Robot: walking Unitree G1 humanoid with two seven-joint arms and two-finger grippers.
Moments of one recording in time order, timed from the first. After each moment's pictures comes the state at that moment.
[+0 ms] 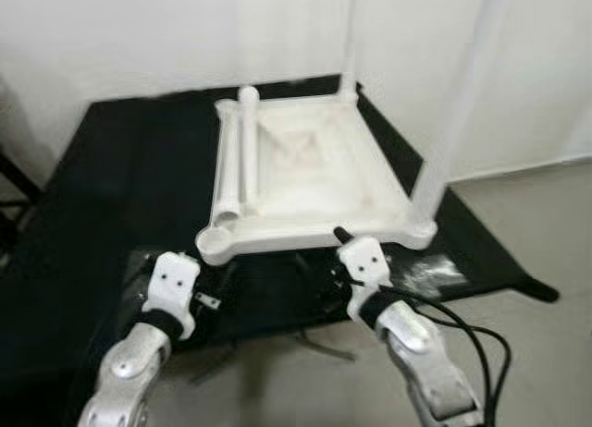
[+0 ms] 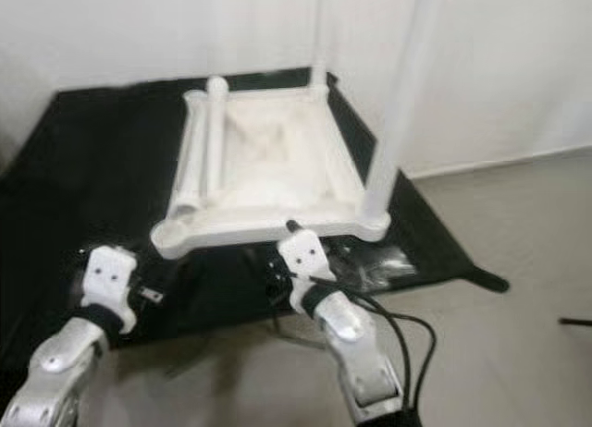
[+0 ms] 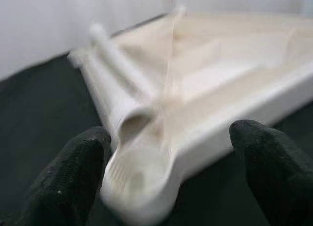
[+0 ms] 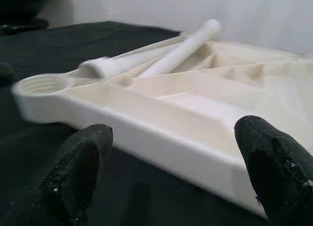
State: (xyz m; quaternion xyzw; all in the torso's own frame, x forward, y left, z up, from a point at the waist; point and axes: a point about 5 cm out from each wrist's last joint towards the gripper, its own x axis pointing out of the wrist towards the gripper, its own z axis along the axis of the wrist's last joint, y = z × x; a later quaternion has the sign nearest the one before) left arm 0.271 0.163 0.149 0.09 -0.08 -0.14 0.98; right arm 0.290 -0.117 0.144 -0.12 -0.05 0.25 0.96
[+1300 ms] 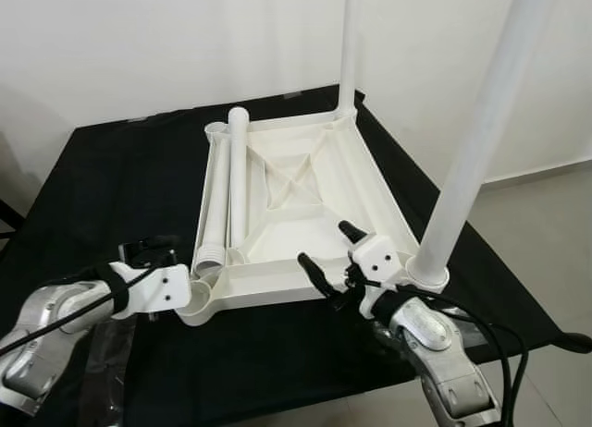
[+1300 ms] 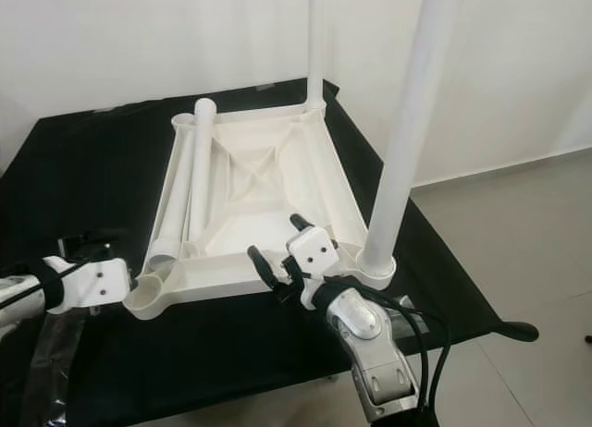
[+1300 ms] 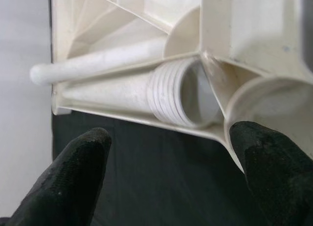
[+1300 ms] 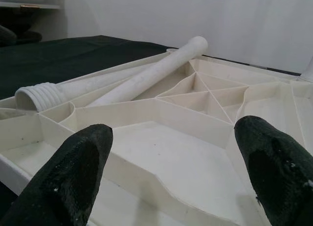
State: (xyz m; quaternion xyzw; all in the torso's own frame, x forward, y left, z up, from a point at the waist) left arm 0.277 0.216 0.173 0.58 -0.01 -0.28 0.77; right arm 0.286 -0.115 0.146 -0.12 -0.07 0.28 0.95
